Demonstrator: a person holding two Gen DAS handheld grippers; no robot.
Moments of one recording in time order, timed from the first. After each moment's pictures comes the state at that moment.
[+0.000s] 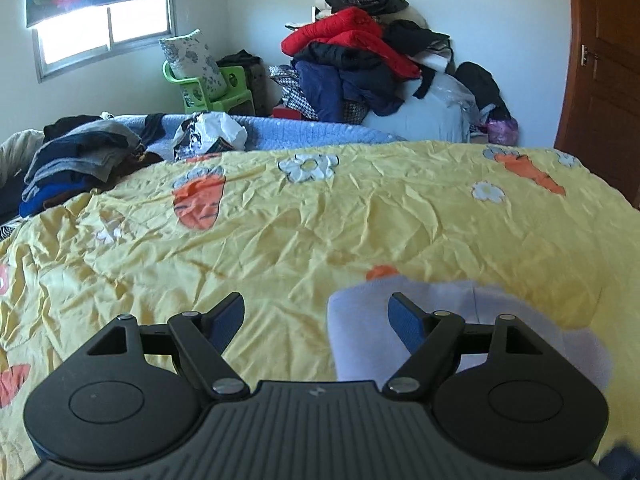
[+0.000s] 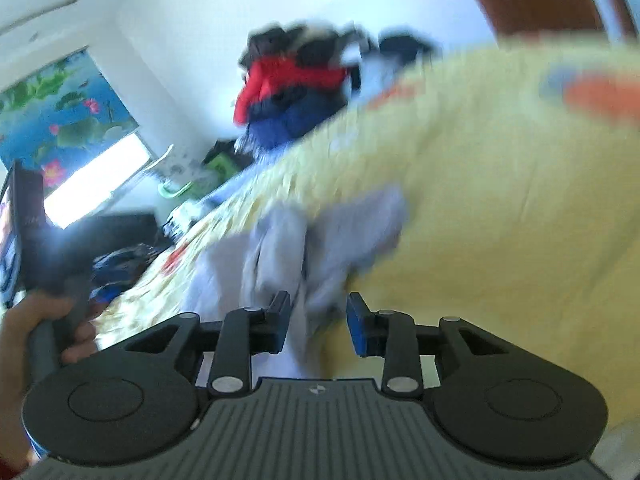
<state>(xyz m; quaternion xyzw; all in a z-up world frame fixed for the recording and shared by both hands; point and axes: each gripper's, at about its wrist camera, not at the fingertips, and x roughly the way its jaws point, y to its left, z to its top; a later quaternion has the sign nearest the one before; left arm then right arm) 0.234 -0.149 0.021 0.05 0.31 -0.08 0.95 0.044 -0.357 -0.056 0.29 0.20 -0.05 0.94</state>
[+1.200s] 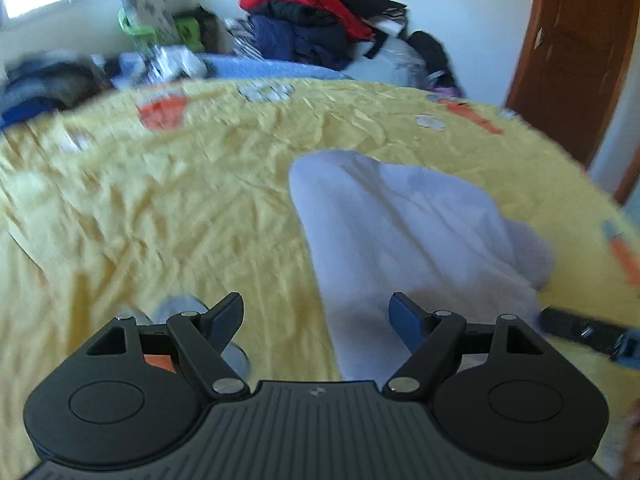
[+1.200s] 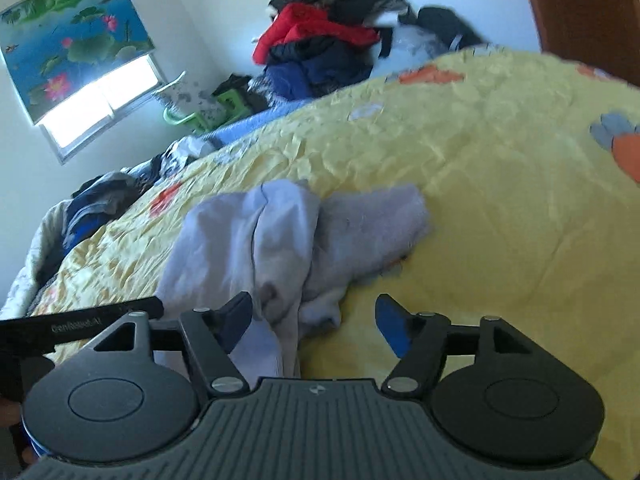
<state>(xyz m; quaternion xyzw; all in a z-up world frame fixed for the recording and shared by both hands) 0.171 -0.106 -0.025 -0.02 0.38 -0.19 0.91 0.083 -0.370 -0.048 0.22 0.30 0.00 0.93</state>
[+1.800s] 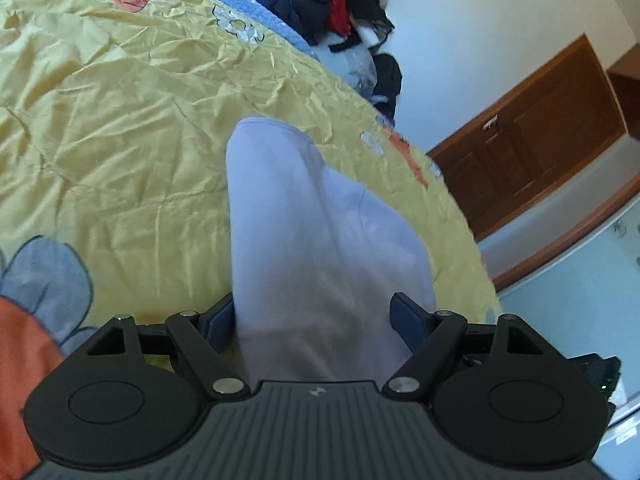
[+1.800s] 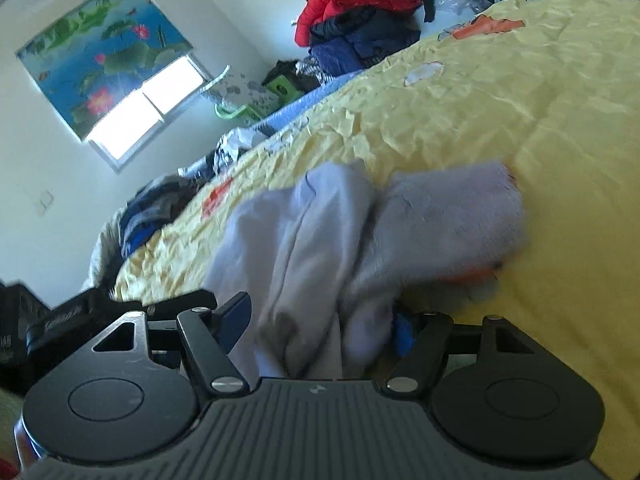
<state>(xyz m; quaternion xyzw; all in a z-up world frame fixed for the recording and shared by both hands) 0.228 -0.091 -0.068 -0.27 0.41 -0.29 0.82 0.147 -0.369 -0.074 0.30 0.29 0.10 0.90</state>
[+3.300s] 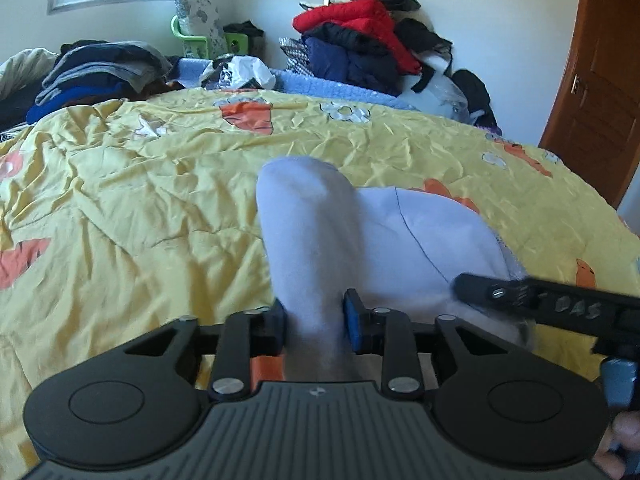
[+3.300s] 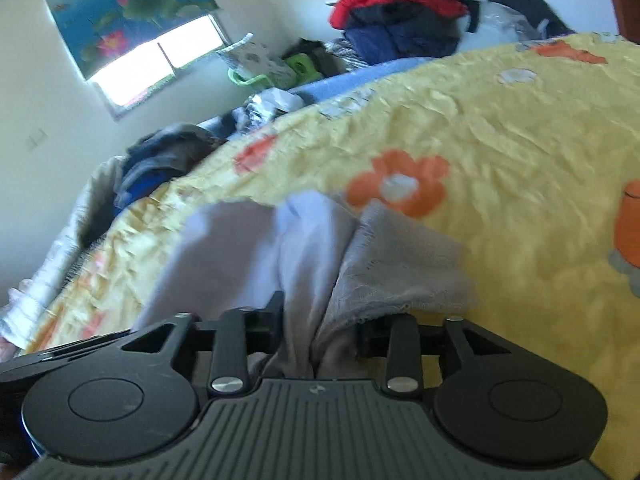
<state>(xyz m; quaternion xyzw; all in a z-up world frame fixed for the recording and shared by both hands) 0.174 -0.023 -0.037 -0.03 0.33 -0.12 0.94 0.172 -0.240 -0.054 0.20 0.32 0.09 0.92</state>
